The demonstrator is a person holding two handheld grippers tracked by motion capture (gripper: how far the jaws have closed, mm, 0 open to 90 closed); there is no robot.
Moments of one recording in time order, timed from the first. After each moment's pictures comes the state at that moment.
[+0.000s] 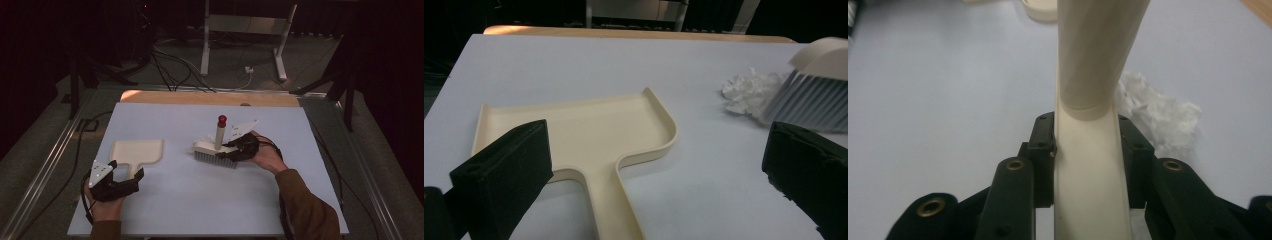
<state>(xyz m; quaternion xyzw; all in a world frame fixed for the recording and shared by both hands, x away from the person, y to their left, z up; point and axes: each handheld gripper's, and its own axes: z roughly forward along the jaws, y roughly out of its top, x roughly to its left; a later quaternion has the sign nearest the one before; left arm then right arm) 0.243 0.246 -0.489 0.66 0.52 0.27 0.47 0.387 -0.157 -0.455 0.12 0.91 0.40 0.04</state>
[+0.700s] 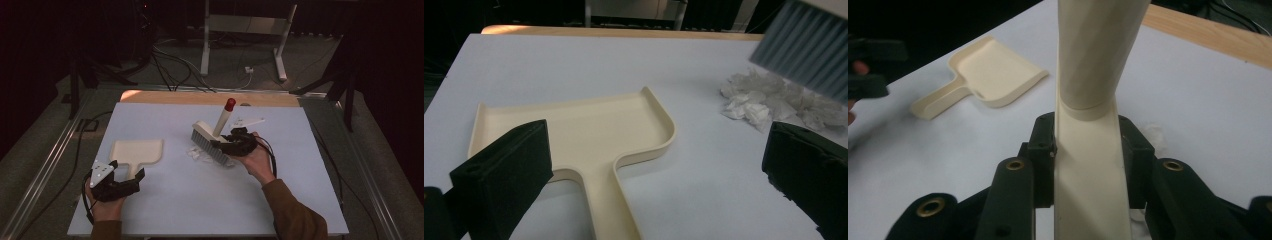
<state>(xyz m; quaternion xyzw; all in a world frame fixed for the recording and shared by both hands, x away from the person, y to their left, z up) 0.243 0.245 -0.489 0.66 0.52 0.27 0.47 0.365 -0.136 -0.429 0.34 0.82 0.46 0.07</state>
